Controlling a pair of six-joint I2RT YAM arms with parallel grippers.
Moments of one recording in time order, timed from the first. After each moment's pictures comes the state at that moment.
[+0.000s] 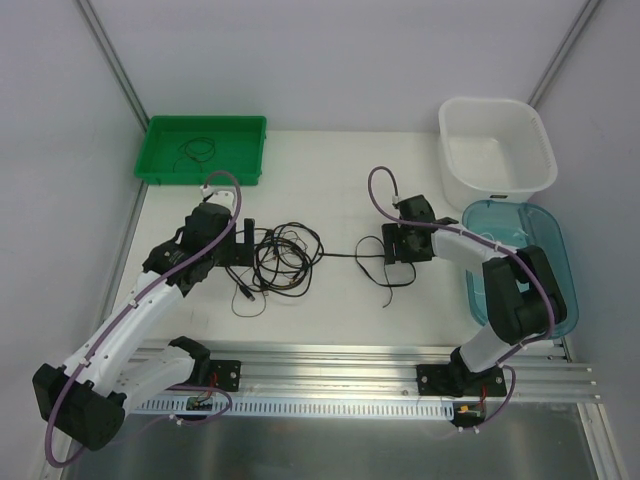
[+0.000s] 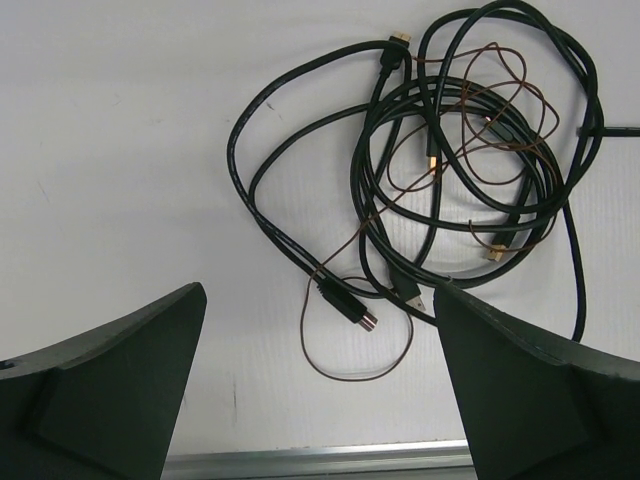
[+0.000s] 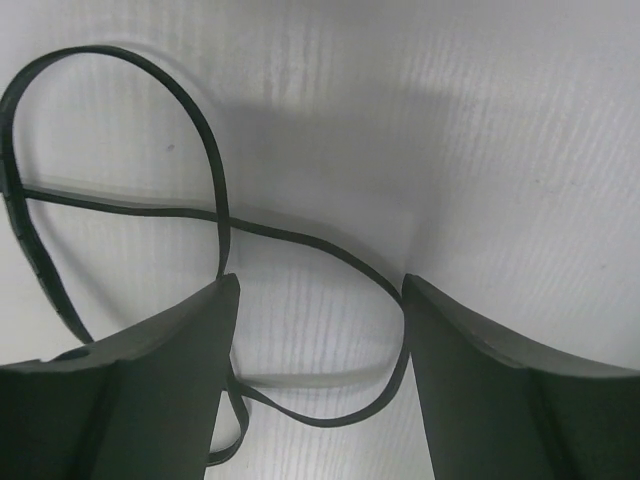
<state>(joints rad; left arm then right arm) -0.44 0.95 0.88 -0.73 -0.26 -0.28 0.40 1.61 0.90 -0.41 0.06 0.23</state>
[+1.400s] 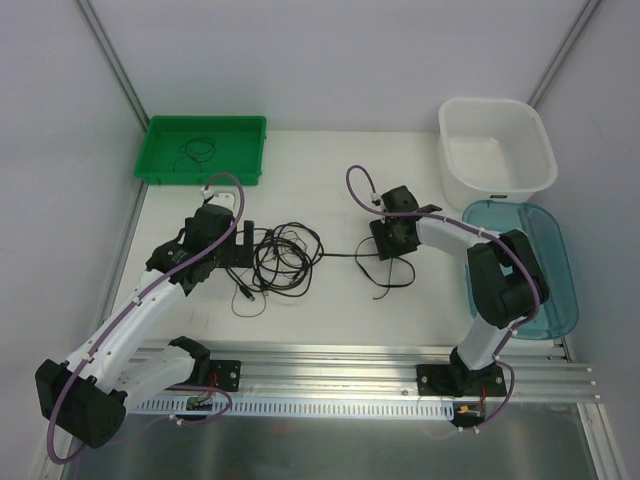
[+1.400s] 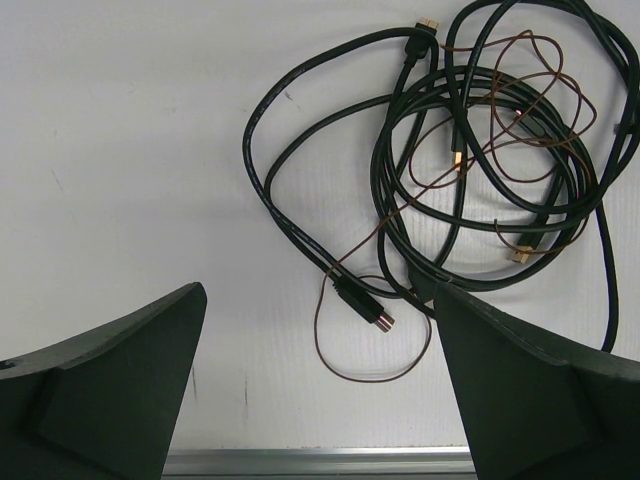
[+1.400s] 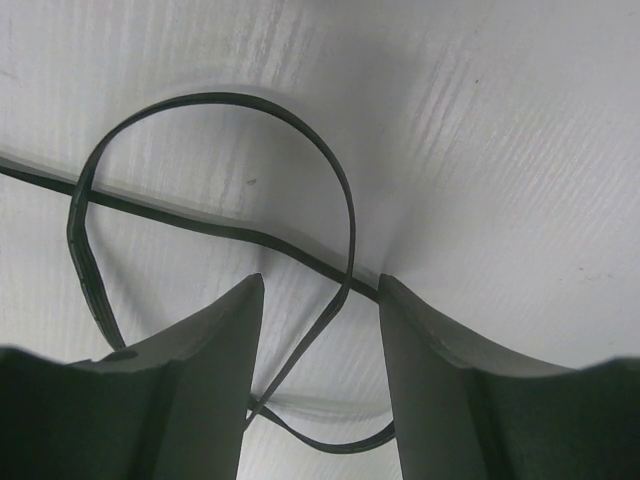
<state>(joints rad) -0.44 0.96 0.86 -0.73 -0.30 -0.27 0.45 1.73 1.06 -0.48 0.02 0.09</state>
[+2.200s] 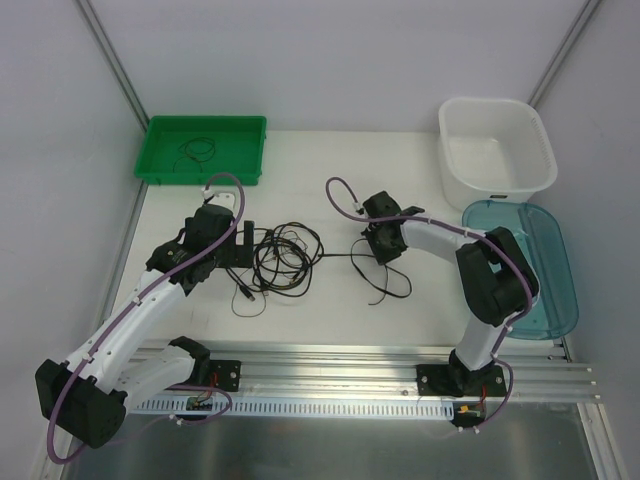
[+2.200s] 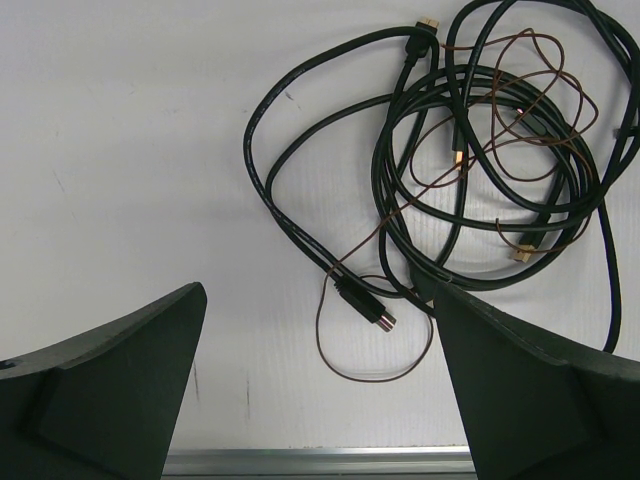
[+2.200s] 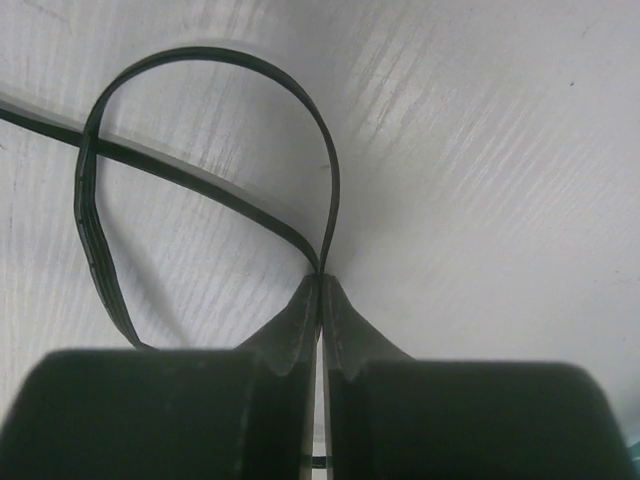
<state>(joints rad) -0.44 0.96 0.86 -0.73 -0.30 -0.26 0.56 1.78 1.11 -0.56 0.10 0.05</state>
